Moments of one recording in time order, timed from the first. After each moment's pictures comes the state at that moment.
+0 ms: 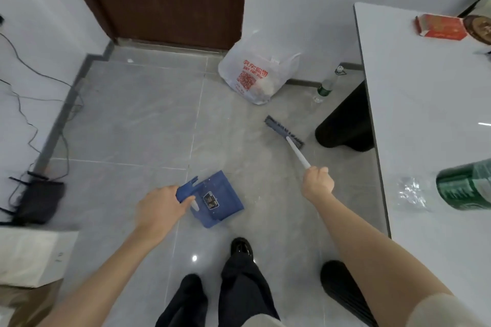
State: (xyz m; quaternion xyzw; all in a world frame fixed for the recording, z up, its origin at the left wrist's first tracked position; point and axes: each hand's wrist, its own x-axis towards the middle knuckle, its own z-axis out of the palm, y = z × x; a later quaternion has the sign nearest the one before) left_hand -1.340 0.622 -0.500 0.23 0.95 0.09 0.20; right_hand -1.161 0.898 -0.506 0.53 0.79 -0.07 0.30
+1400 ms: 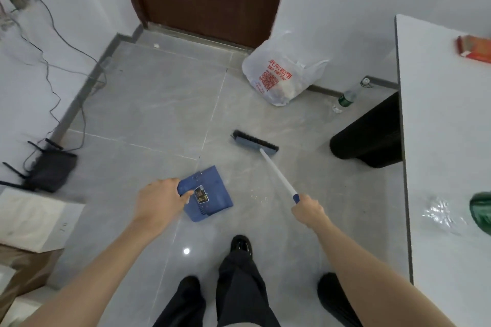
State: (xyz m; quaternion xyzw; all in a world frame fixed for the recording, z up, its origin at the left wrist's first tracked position) left_hand -1.346 0.581 -0.510 0.21 0.96 0.05 0.18; right_hand -1.158 0.843 -0.552 0.50 0.75 -0.26 0.34
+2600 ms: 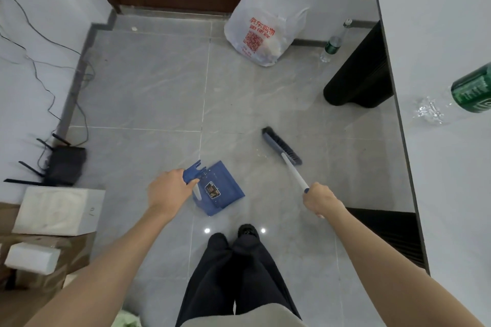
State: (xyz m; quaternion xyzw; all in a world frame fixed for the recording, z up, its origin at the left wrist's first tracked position) left_hand -1.290 0.479 -0.554 0.27 0.94 0.02 0.21; right_hand -1.049 0.704 -0.516 0.56 0.69 -0.30 0.34
